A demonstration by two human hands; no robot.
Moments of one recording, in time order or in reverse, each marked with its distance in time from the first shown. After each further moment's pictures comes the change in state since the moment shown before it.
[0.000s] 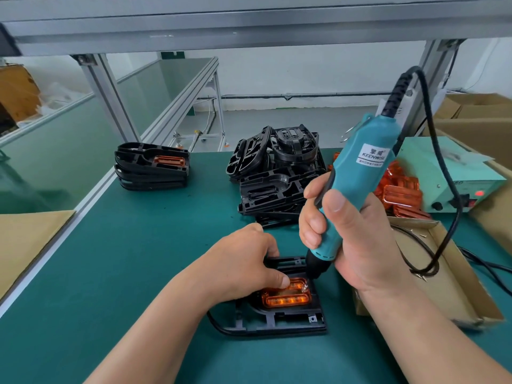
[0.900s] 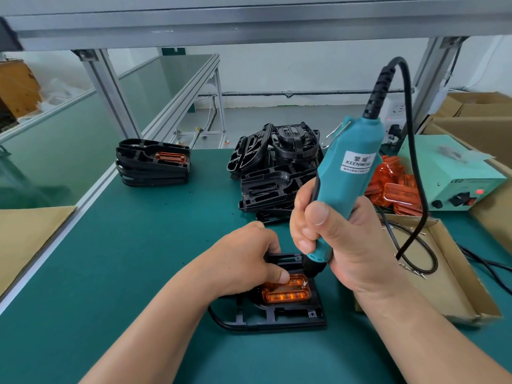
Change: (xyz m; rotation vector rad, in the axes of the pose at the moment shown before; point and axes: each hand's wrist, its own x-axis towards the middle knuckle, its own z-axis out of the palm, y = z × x) left_hand 0.000 0.002 -0.001 -0.095 -0.046 -0.026; right_hand -0.002 0.006 0.004 -0.078 -0.105 -0.016
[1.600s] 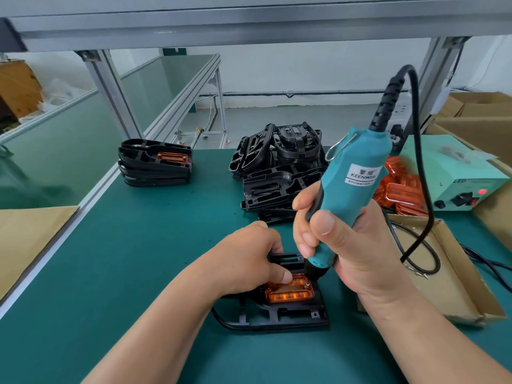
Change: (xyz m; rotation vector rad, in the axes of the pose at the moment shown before) left_hand -0.001 0.004 -0.004 0.002 -0.040 0.007; right_hand -0.006 -0.002 0.002 -0.034 0.009 -0.027
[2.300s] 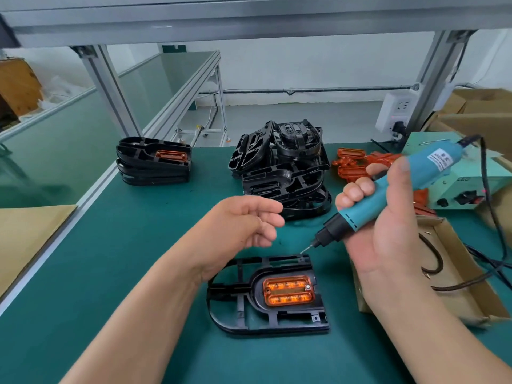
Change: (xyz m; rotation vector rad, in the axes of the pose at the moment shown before) left_hand -0.001 -0.014 -0.014 -0.958 0.163 0.049; right_hand 0.015 0.015 -0.033 0.458 0.665 -0.031
